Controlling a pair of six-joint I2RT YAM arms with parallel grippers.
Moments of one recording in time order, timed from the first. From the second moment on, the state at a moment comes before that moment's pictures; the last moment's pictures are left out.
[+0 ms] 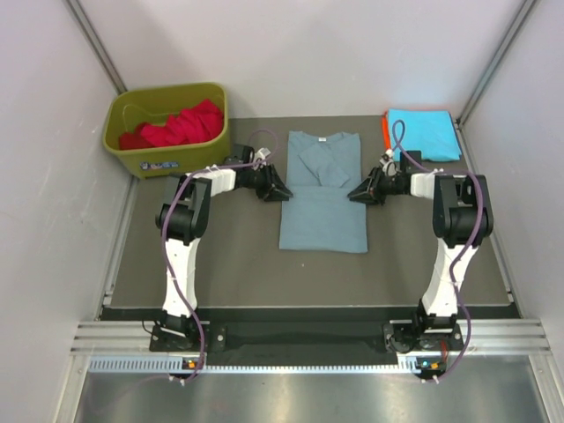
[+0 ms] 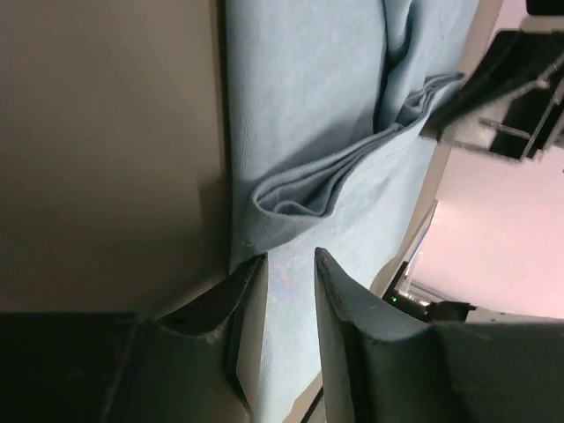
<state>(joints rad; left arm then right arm) -0.27 2.24 1.49 -0.15 0.81 -0.66 0.01 2.04 1.17 -0.11 -0.89 0.61</state>
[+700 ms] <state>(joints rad) -0.24 2.22 1.62 -0.31 0.68 -0.53 -0.08 2.17 1.52 -0.37 -0.82 0.50</state>
